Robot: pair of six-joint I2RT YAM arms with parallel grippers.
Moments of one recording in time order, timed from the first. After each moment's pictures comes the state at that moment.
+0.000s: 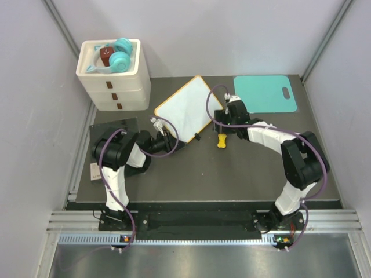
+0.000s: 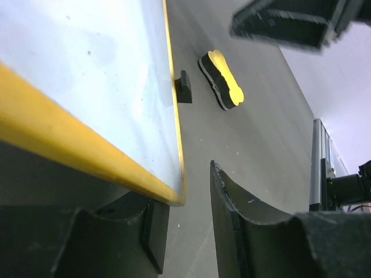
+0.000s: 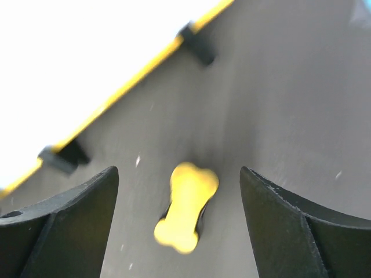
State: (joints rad) left arm -0.28 2.03 0.55 1.32 0.77 -0.69; right arm 0.47 1.71 1.06 -0.11 0.06 0.32
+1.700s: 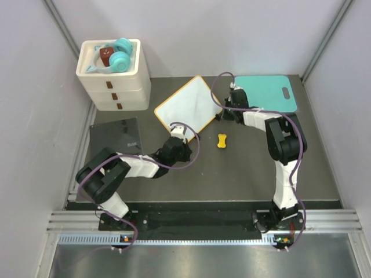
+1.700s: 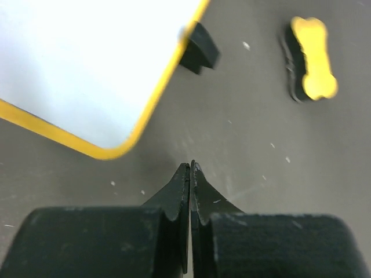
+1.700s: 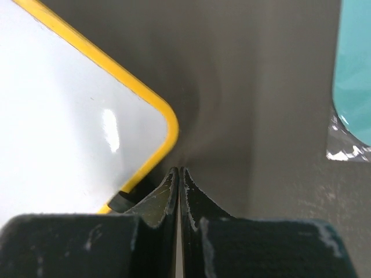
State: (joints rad) left arm -0.75 1.62 0.59 0.51 -0.13 -0.53; right arm 0.32 2.09 1.36 0.01 -0.02 0.41
